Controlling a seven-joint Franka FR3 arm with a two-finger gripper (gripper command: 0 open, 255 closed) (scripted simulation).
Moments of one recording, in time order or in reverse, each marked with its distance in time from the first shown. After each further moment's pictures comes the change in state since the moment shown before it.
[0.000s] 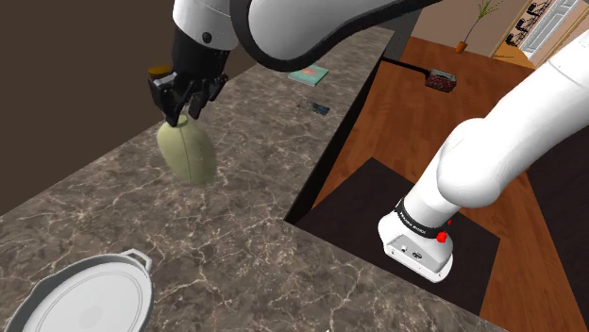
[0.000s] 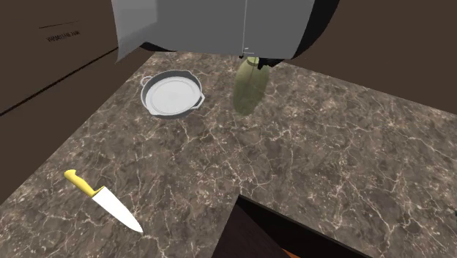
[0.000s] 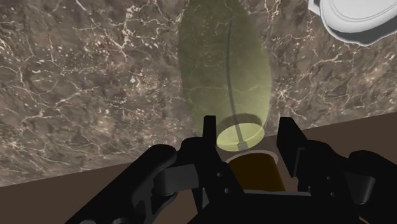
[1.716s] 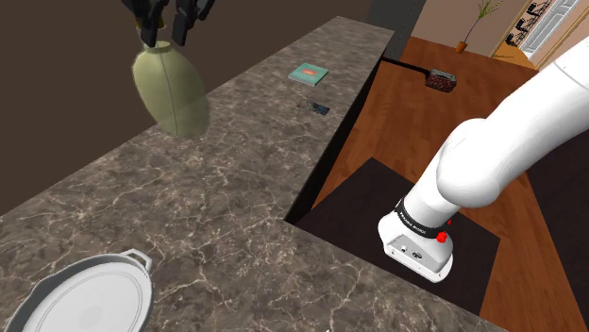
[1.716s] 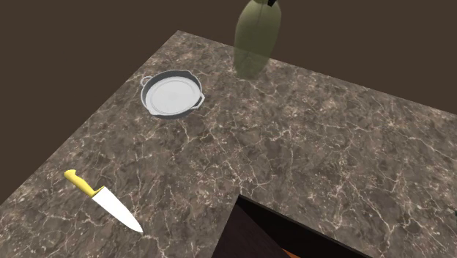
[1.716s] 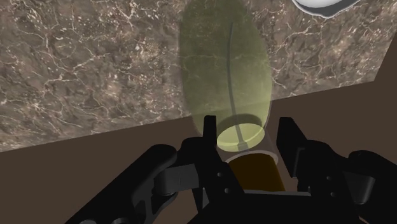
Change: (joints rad) arm -0.010 -0.035 -0.034 0.323 0.003 -0.354 -0.007
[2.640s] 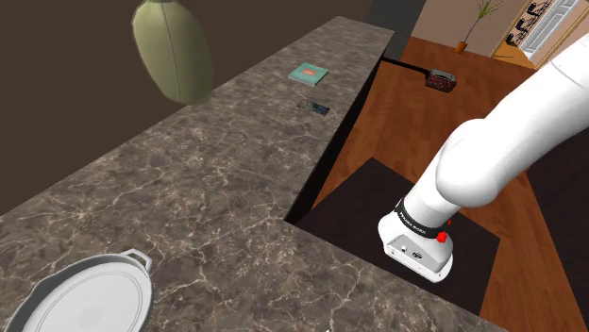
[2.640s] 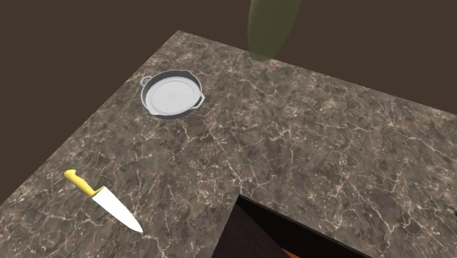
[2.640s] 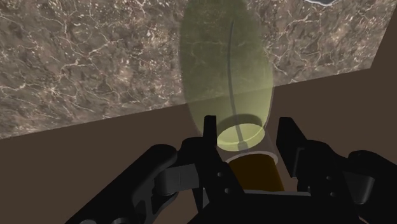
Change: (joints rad) arm -0.023 0.019 -0.037 0.172 -0.002 -0.159 -0.039
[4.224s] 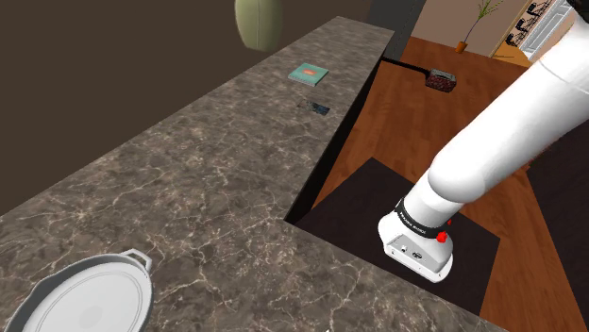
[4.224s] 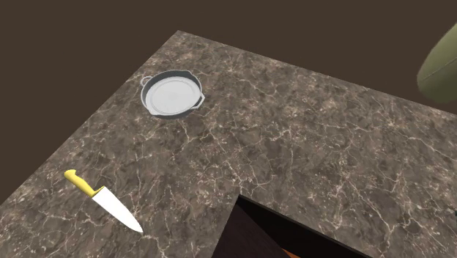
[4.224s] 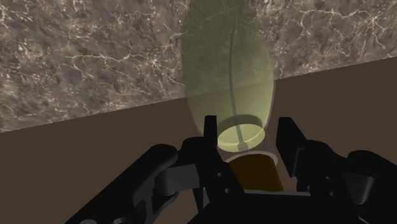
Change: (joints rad) arm -0.179 0.072 -0.396 0.068 0.128 -0.095 -0.588
